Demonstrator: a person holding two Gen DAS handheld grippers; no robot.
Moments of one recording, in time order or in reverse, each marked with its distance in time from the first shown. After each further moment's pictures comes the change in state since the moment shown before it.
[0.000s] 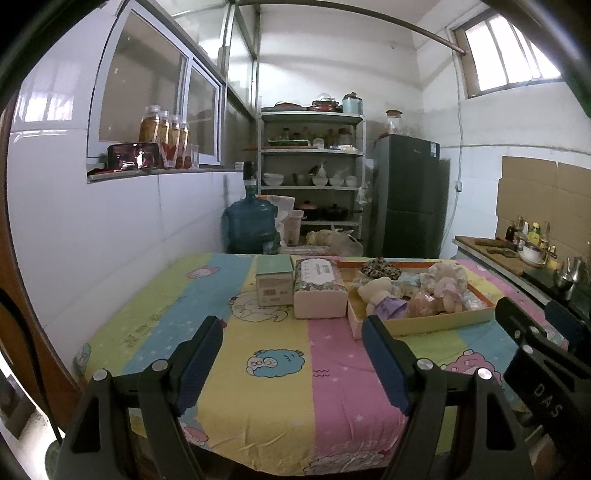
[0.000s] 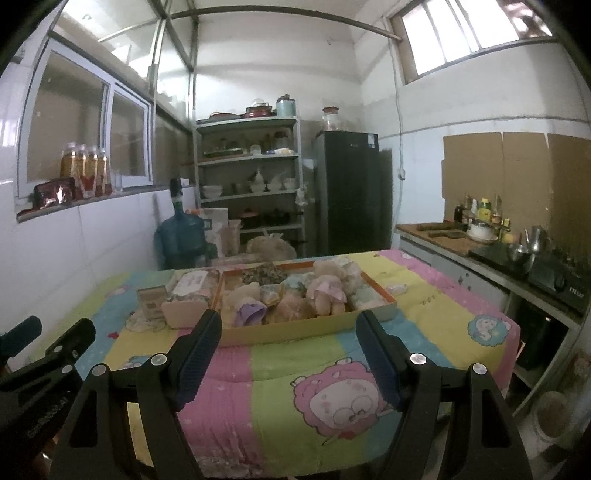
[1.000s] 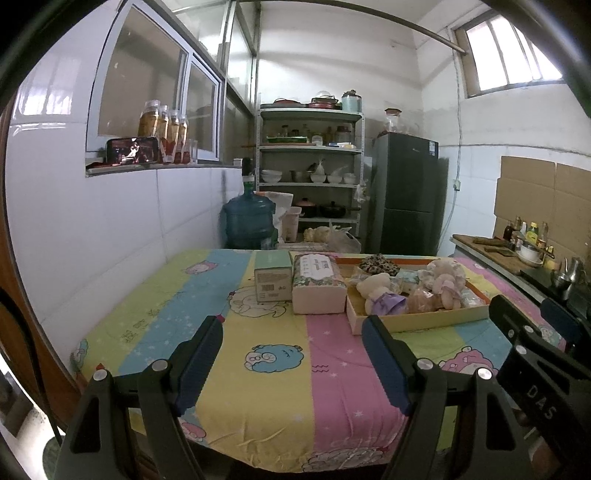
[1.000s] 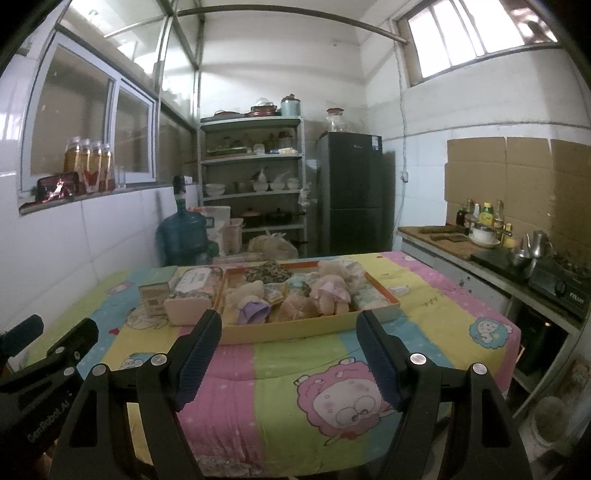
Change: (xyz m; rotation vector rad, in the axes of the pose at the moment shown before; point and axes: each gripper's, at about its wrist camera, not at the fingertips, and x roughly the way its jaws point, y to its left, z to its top) left arm -0.002 0.001 -0.005 -0.005 0.012 -0.011; right arm -0.002 0.004 -0.001 -0.019 -0.002 0.005
